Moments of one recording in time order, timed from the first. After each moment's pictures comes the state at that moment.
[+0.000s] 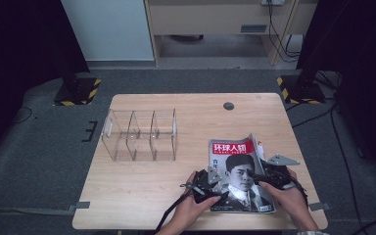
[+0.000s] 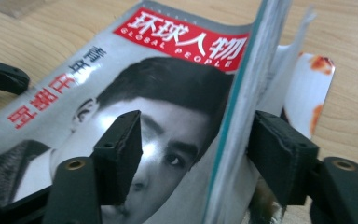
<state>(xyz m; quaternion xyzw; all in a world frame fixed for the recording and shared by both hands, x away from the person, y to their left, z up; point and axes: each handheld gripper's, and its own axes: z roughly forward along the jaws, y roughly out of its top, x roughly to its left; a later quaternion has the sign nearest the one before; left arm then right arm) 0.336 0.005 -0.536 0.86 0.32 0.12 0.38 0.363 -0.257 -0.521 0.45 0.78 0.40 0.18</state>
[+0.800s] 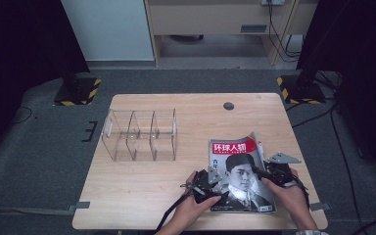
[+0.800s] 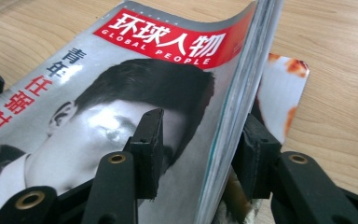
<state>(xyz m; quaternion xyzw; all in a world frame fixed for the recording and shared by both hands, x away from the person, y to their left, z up) 0.336 0.004 -0.536 0.86 0.32 0.12 0.38 0.368 -0.262 -0.517 0.46 0.77 0.39 0.20</state>
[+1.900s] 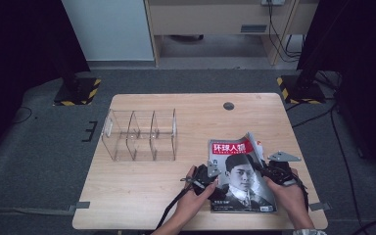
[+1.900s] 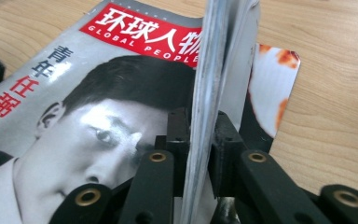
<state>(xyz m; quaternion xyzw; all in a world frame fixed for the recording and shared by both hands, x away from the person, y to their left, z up) 0.355 0.006 -0.535 0.85 0.34 0.11 0.38 0.372 -0.262 -0.516 0.48 0.77 0.38 0.19</state>
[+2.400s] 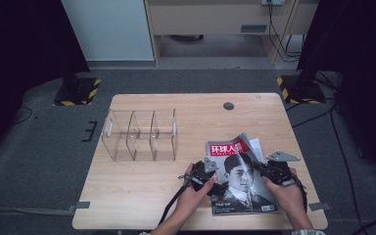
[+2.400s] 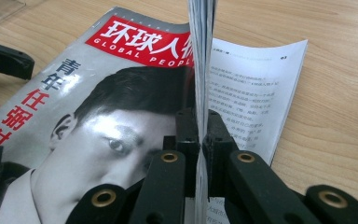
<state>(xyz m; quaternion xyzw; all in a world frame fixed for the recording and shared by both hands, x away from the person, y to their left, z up) 0.367 0.009 -0.534 0.84 0.35 0.12 0.39 0.369 -0.257 -0.509 0.46 0.77 0.39 0.19</state>
